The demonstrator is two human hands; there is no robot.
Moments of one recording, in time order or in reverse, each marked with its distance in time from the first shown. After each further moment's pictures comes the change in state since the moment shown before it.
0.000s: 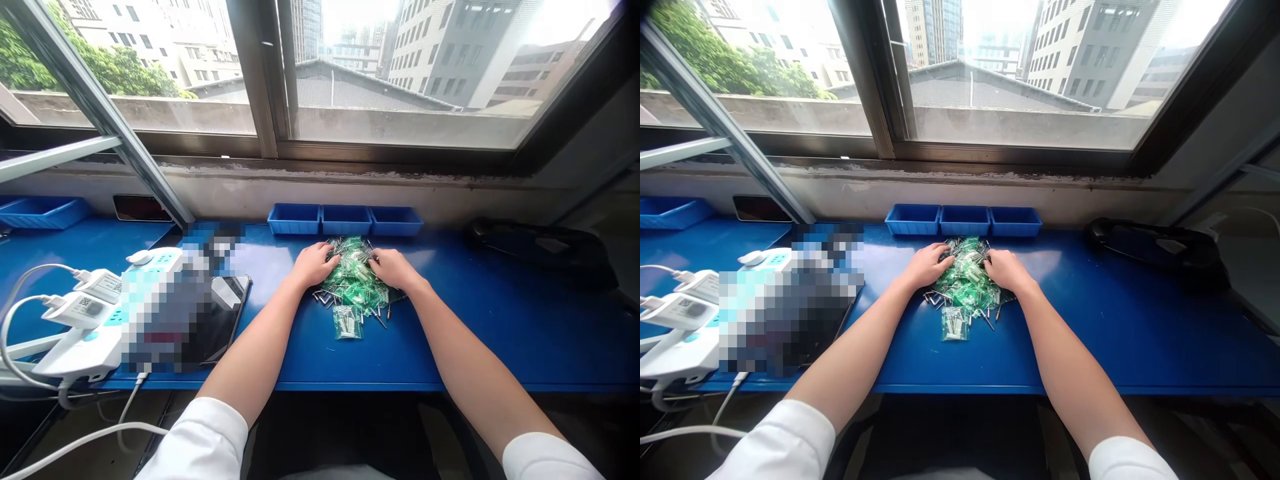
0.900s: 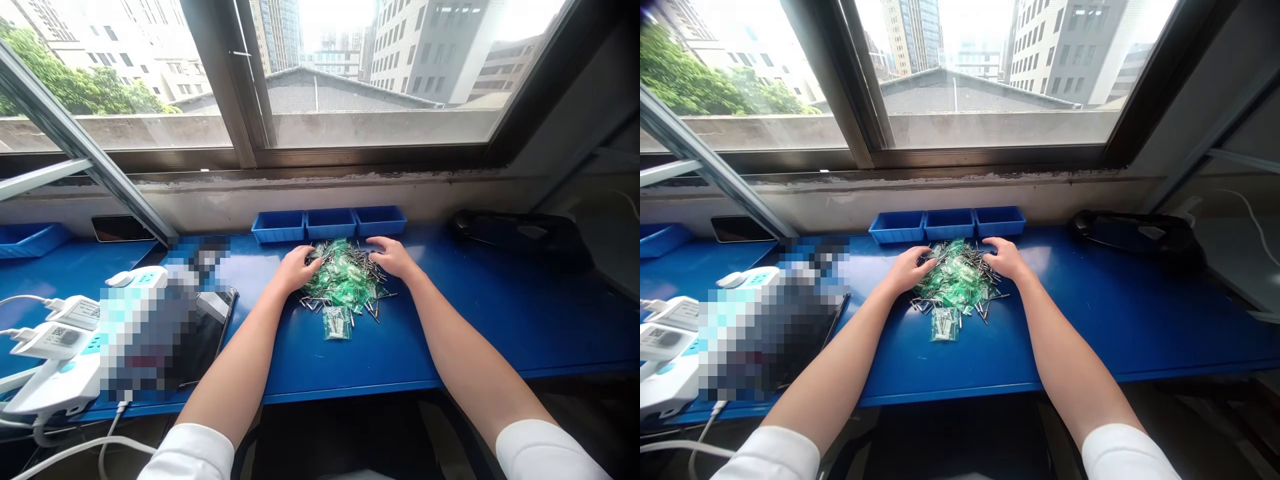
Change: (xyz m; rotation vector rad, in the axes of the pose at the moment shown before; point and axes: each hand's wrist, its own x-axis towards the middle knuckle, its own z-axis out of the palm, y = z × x) left_hand 0.002 -0.013 -0.003 -0.087 0.083 -0.001; right_hand 0.007 0.036 -0.005 0.496 0.198 0.098
